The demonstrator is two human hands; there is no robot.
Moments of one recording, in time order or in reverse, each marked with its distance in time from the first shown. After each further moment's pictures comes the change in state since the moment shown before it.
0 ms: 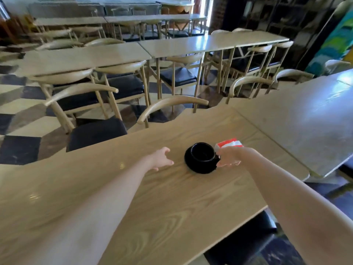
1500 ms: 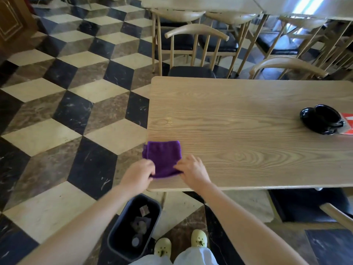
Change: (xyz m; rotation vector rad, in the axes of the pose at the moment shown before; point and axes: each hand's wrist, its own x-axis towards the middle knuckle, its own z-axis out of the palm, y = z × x) left_hand -0.427 -0.442 0.050 0.415 0.476 -0.015; right_hand -0.160 -0.459 0.385 -0.089 0.406 -0.813
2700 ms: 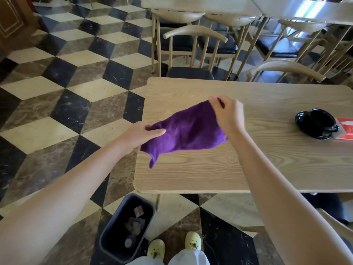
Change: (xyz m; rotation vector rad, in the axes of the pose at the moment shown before) left_hand 0.072 0.037 -0.097 -0.894 0.006 -0.250; right_hand 0.046 0.047 -0.176 0.390 0.647 0.318
